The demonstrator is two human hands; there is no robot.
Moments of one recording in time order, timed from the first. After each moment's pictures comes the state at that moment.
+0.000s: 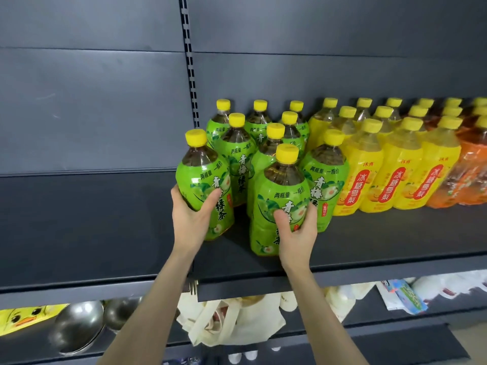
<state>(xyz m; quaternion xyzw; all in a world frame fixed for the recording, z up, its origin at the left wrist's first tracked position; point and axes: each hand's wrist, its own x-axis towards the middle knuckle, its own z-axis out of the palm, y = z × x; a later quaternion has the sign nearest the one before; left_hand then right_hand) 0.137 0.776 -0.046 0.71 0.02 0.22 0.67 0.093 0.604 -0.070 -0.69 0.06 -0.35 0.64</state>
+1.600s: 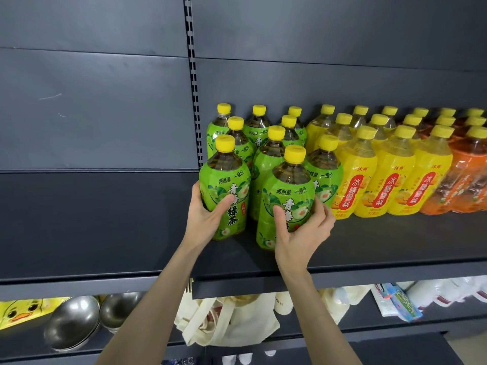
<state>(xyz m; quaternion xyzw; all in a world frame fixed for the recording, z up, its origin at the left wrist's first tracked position) 0.131 0.758 -0.042 0.67 -0.08 0.12 0.73 0.087 0.606 -0.064 -0.75 0.13 -0.48 0.44</state>
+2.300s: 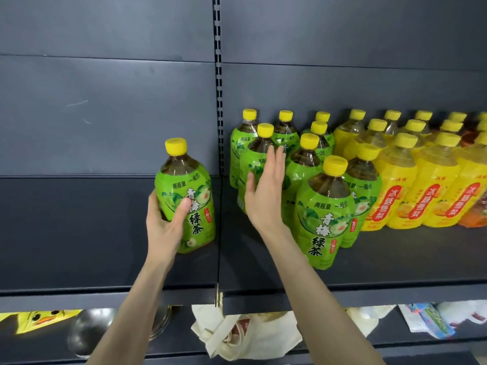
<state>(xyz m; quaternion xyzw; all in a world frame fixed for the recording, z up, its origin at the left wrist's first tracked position) 0.137 0.860 -0.046 0.65 -0.02 0.25 0.71 0.165 0.694 0.004 -0.85 -0.02 -0.32 0.43</state>
